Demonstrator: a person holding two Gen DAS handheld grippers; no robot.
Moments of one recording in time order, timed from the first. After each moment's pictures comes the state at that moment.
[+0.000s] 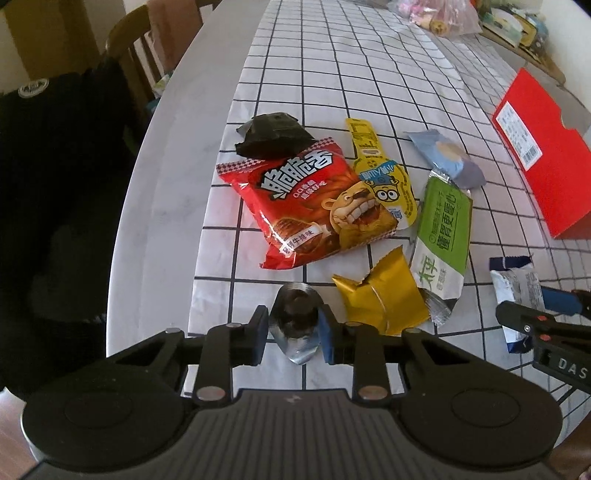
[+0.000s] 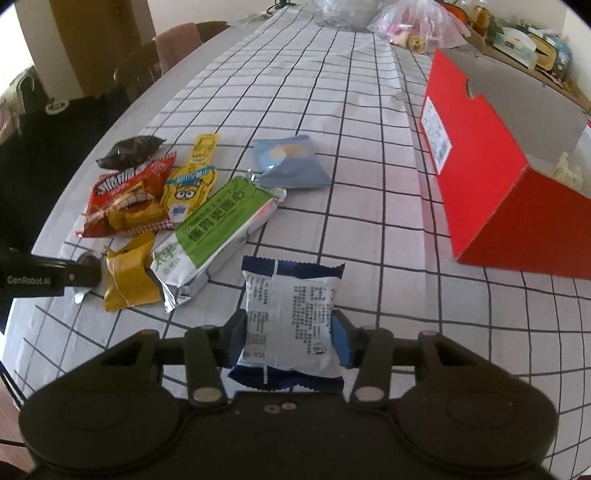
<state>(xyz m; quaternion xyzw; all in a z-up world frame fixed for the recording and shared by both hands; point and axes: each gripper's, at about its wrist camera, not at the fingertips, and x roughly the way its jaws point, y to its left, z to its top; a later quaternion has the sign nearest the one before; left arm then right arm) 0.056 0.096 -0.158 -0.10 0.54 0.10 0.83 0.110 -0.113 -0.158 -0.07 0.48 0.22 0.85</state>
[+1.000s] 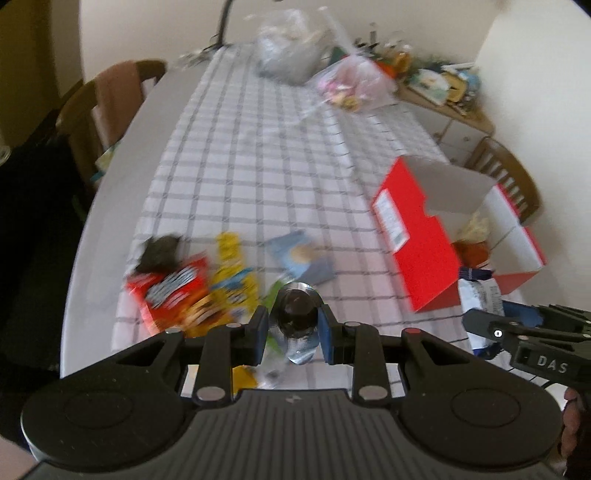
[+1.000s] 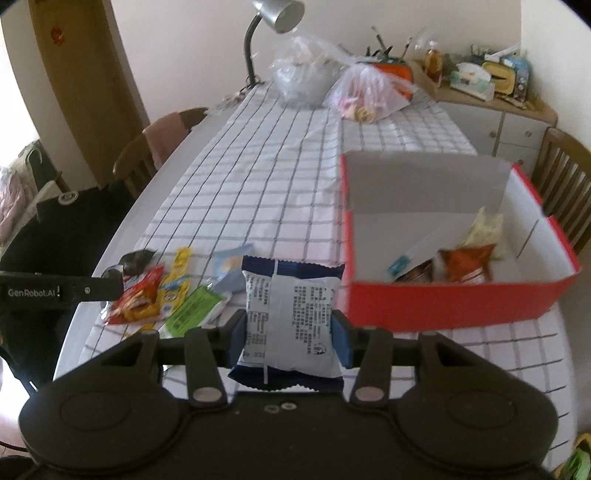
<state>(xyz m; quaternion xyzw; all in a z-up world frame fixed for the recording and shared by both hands) 0.079 0.015 -0.041 -0.12 0.44 0.02 0.89 0.129 -0.218 -0.051 -0.01 0.41 0.22 0.89</state>
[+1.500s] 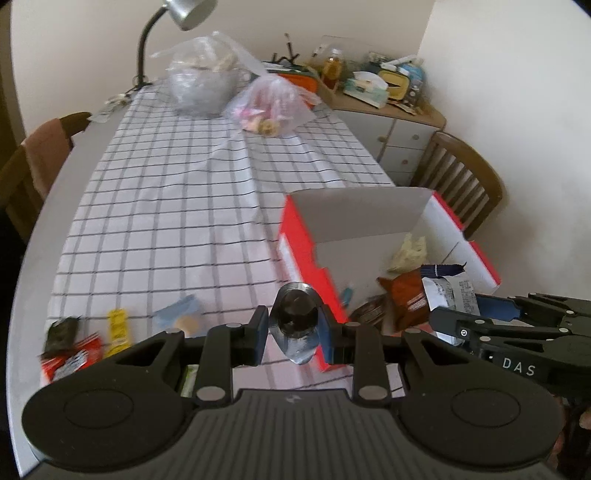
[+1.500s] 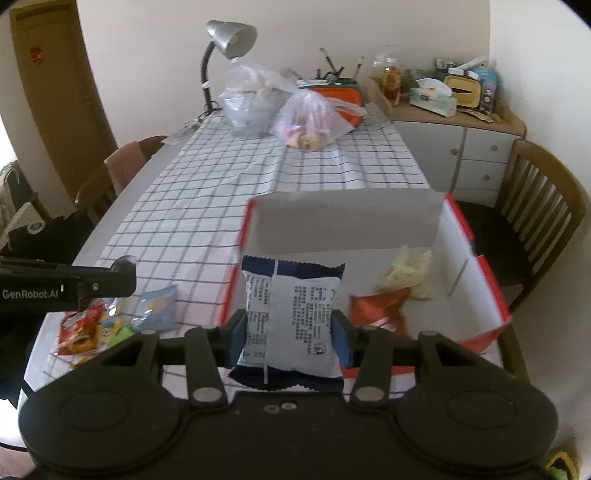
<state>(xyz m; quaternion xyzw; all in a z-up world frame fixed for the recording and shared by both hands) 0.161 -0.098 -0.014 -0.08 0.42 -0.03 0.90 0.188 -0.305 -0.034 -0.01 0.39 0.19 0.90</state>
